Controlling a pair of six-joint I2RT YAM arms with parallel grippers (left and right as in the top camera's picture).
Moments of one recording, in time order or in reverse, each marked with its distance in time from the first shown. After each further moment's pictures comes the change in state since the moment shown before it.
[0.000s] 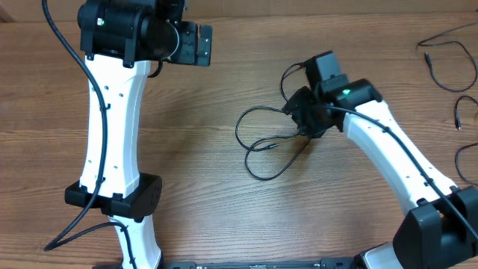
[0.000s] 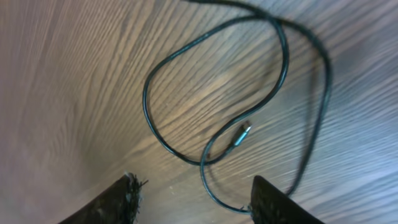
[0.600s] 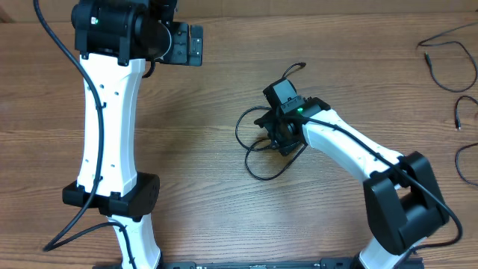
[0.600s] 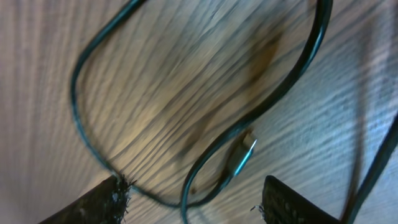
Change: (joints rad) left arm 0.021 0.000 -0.018 -0.003 -0.031 0.000; right arm 0.143 0.185 -0.101 0.193 0.115 0.226
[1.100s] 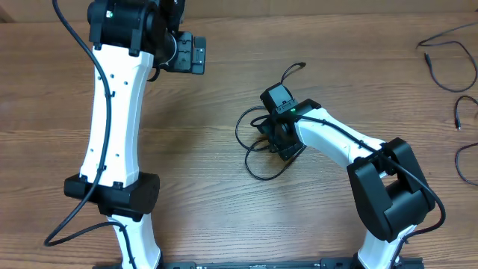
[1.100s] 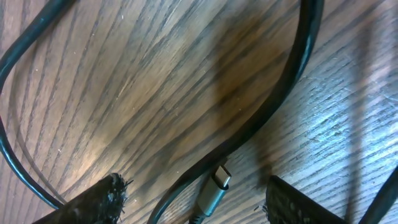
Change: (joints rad) left arm 0.000 0.000 -0.134 0.016 0.000 0.000; right arm 0.000 0.084 0.000 0.000 0.016 0.004
